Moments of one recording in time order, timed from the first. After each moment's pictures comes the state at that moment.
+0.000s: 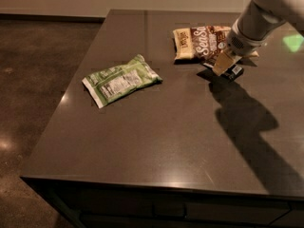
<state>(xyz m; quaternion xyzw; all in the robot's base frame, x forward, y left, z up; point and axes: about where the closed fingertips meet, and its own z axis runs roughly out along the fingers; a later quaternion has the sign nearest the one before) 0.654 -0.231 0.880 -0.36 0.91 -0.03 0.21</state>
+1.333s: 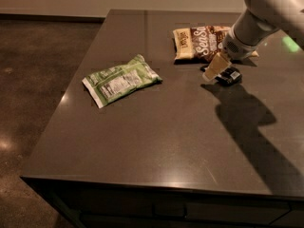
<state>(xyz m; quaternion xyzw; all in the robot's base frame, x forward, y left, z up) 0.672 -0.228 0.864 -0.34 0.91 -0.03 0.23</state>
